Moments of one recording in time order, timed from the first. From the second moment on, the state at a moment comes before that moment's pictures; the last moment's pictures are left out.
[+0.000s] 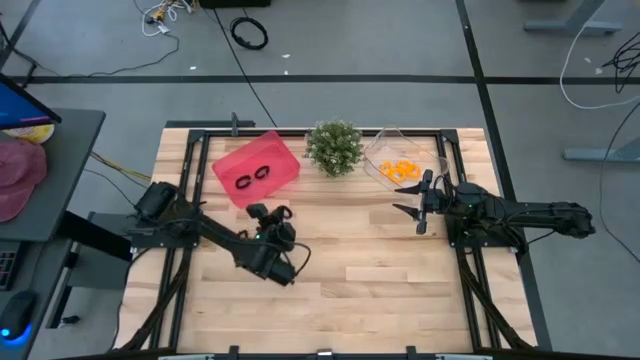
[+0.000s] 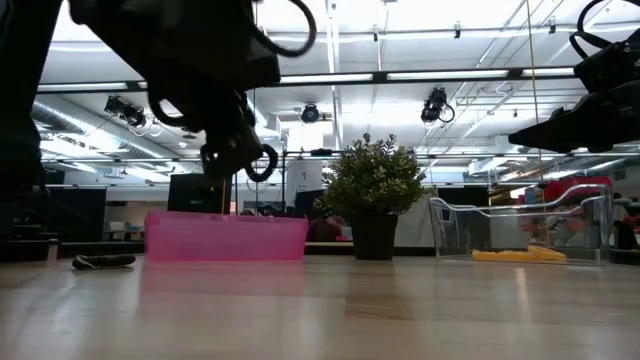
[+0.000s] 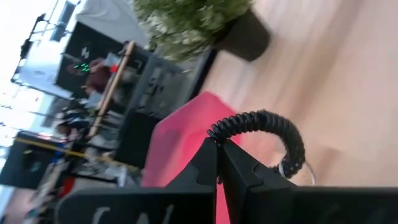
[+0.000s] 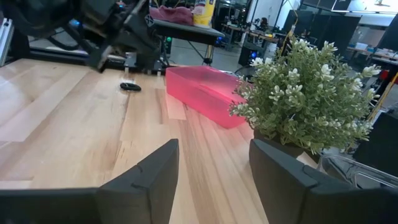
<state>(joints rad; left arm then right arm) -0.43 1.85 1.19 -1.10 -1.24 -0.84 -0.13 0.20 0.02 0.08 0.07 -0.19</state>
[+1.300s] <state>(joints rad) 0.20 1.85 1.19 -1.08 -1.28 -0.54 -0.13 0.20 0.02 0.08 0.07 -0.19</state>
